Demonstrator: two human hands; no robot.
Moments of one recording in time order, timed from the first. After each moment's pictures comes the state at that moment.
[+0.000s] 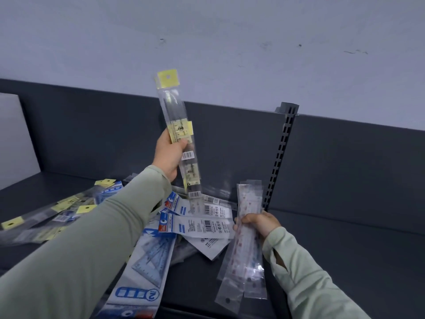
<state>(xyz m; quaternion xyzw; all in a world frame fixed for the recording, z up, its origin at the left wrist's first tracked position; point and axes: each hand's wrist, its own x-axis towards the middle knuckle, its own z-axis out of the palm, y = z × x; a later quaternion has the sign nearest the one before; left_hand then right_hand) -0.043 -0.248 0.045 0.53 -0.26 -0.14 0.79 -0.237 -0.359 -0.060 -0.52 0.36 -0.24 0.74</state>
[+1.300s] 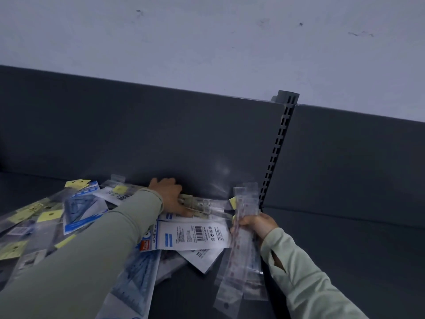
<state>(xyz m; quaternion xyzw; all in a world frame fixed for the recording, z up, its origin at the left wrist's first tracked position) 0.012 -0.294 -0.058 0.85 -0.52 -0.04 -0.07 -0.222 -0.390 -0.079 -0.54 0.44 -0.24 0.67</state>
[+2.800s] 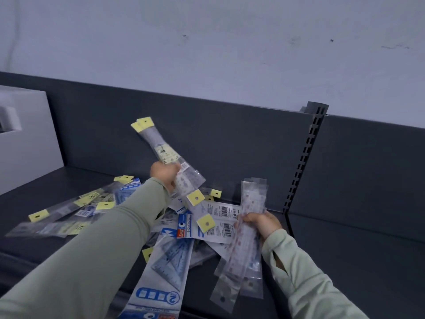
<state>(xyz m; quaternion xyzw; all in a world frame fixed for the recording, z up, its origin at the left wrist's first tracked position) 0.027 -0.231 -0.019 0.62 -0.06 -0.19 0.75 -0.195 -0.339 -0.067 -0.52 0.38 -0.26 0.72</state>
